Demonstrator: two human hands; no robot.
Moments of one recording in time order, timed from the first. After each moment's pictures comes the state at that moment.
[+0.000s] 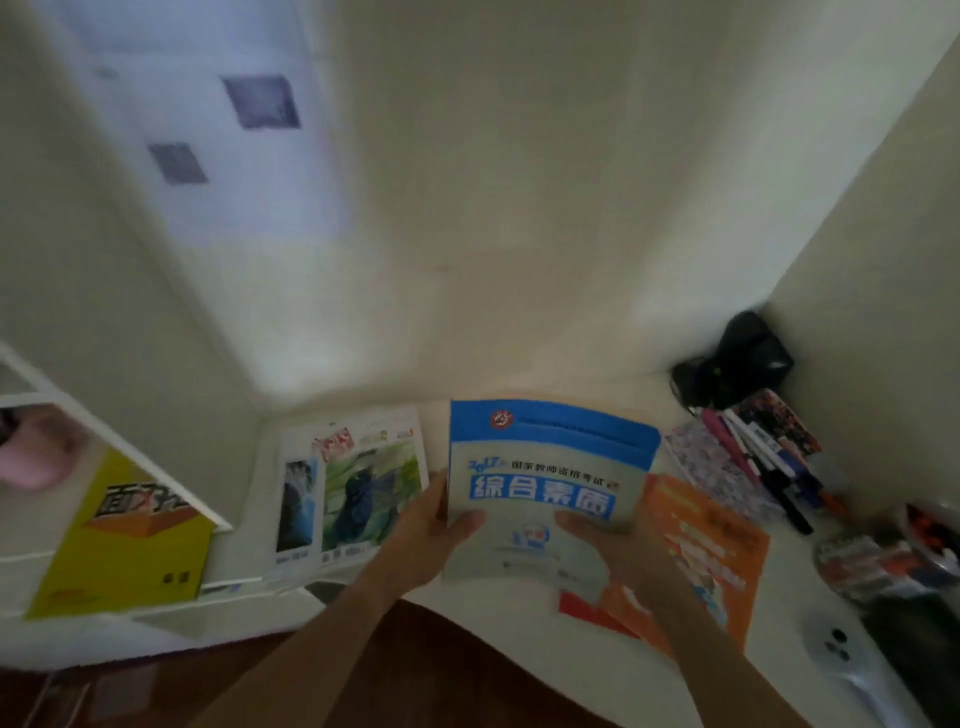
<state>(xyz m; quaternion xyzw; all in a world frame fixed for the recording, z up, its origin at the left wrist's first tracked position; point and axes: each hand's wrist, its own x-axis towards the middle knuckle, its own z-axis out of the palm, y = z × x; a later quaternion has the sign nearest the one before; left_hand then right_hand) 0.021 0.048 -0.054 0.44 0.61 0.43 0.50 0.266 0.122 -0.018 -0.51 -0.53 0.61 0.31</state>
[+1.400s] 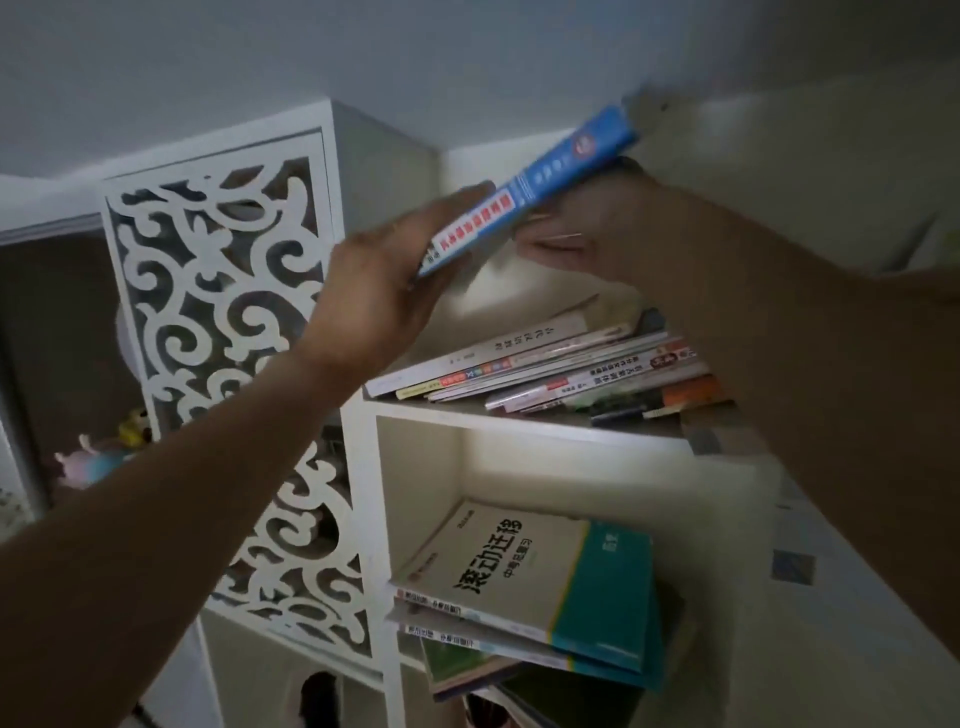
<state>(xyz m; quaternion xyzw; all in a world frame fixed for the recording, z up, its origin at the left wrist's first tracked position) -0.475 -0.225 0.529 0.56 0.56 0.33 -0.51 -0.357 -0.065 0.596 -0.09 -0.71 0.60 0.36</state>
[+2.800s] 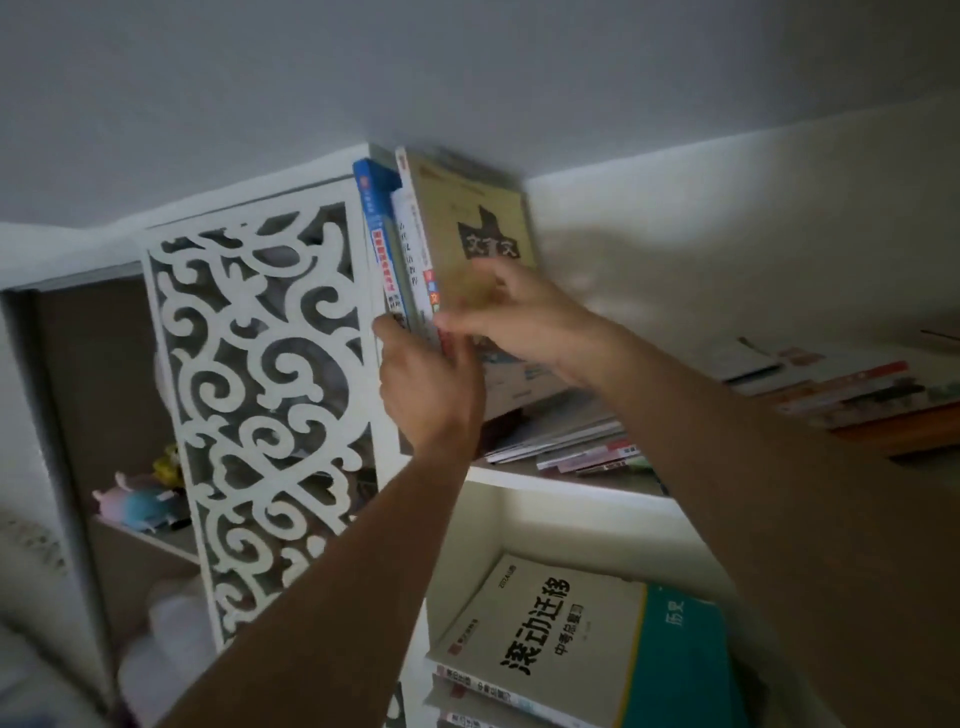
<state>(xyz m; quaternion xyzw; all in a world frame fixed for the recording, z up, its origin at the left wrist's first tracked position) -0.515 -0.156 0.490 0.18 0.67 0.62 -0.38 -0.455 -0.071 0.556 0.03 -0.86 0.42 0.29</state>
